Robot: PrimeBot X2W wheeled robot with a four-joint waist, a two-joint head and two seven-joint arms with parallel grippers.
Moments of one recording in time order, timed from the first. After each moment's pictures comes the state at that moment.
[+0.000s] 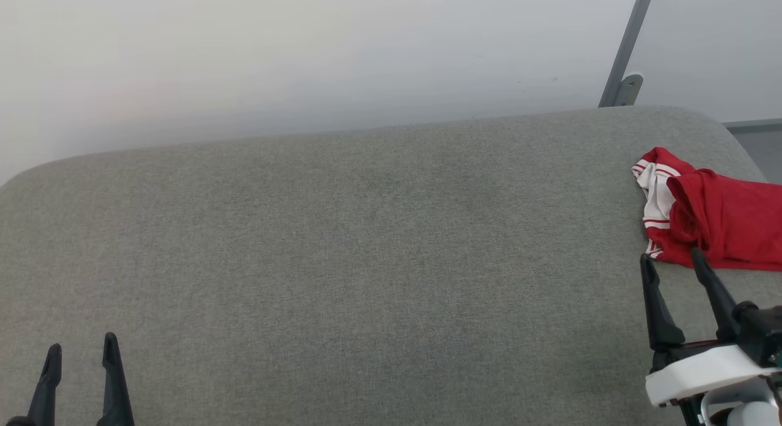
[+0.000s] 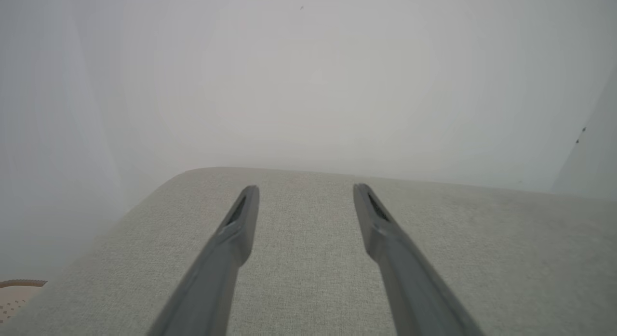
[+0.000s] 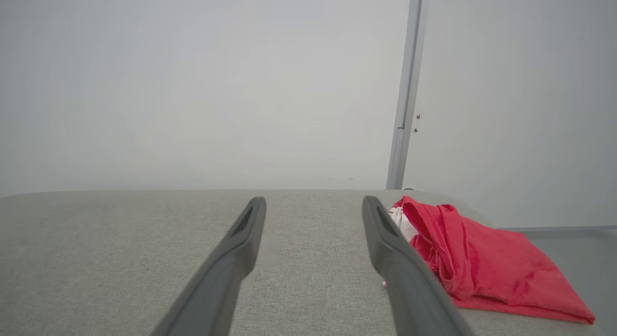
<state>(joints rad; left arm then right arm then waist) 0.22 0.14 0.24 -0.03 -0.27 -0.13 -0.26 -0.04 -0.21 -0.03 0.19 0.25 0.13 -0.26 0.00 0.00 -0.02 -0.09</state>
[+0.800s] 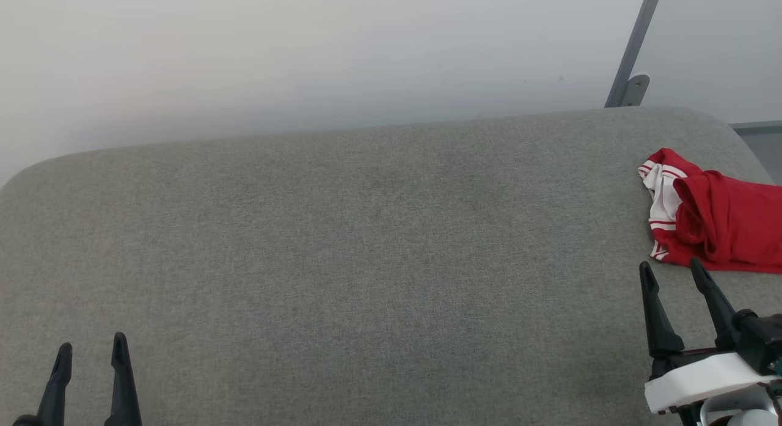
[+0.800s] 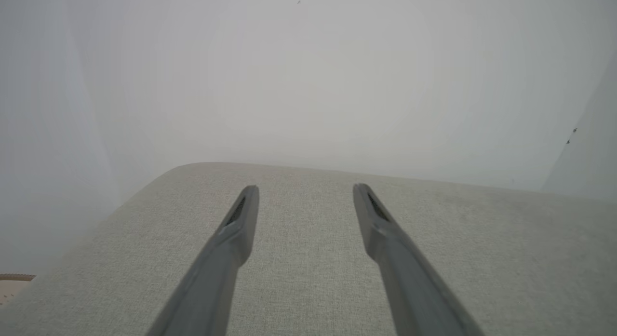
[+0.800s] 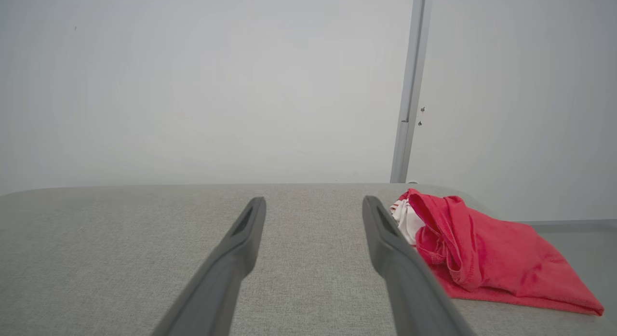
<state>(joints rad) 0.23 0.15 0.21 -0.03 -0.29 -0.13 -0.26 -0.02 -0.20 -0.03 0.19 0.25 0.13 -0.26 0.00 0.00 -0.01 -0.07</state>
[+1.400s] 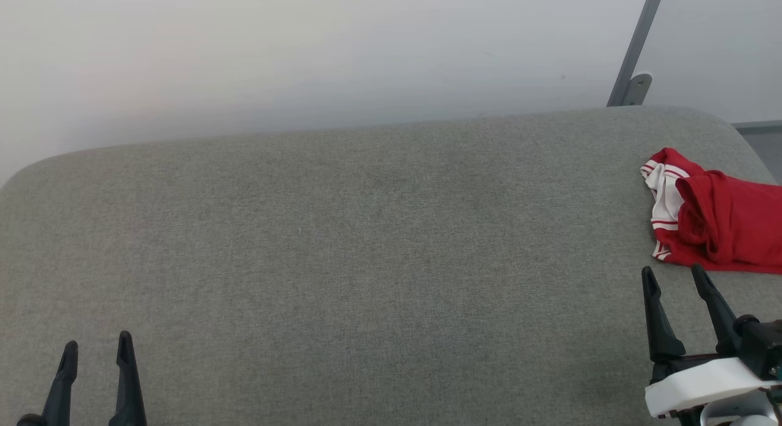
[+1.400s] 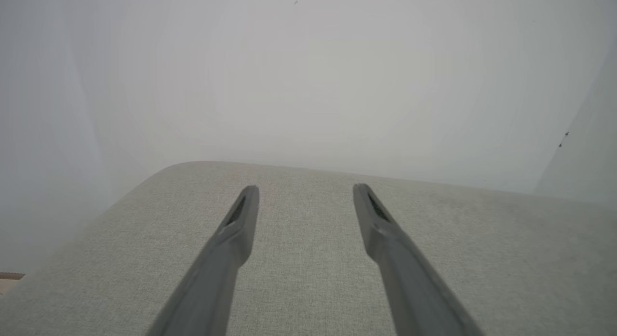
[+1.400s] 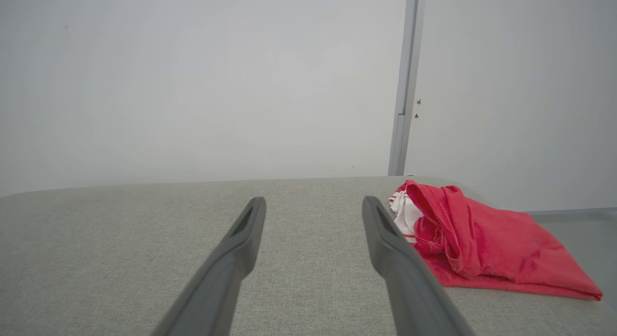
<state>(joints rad) 0.23 0.15 0.20 -0.04 -0.31 -0.13 -0.26 -0.01 -0.18 -0.05 0.19 0.25 0.13 -0.26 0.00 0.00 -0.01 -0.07</state>
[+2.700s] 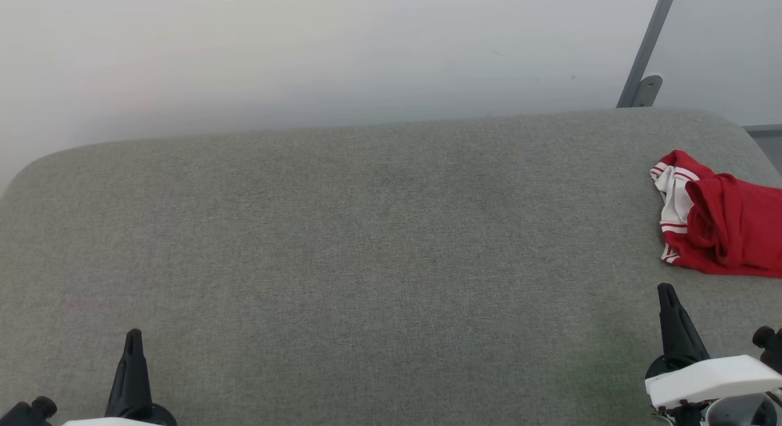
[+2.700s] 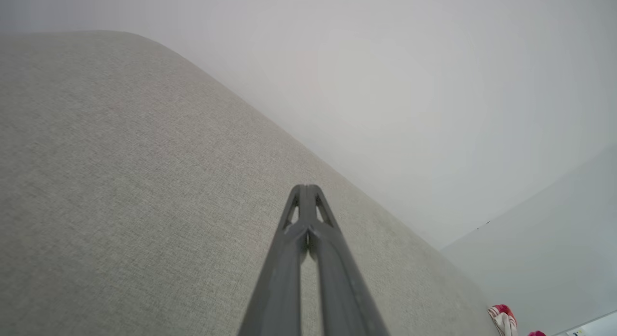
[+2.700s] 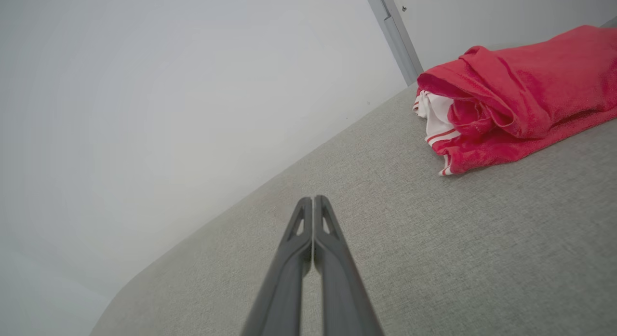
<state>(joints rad) 0.12 0.09 0.16 0.10 -0.80 -0.13 -0.12 -0.01 -0.12 -0.07 0.24 0.76 0.13 -0.12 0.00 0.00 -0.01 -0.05</state>
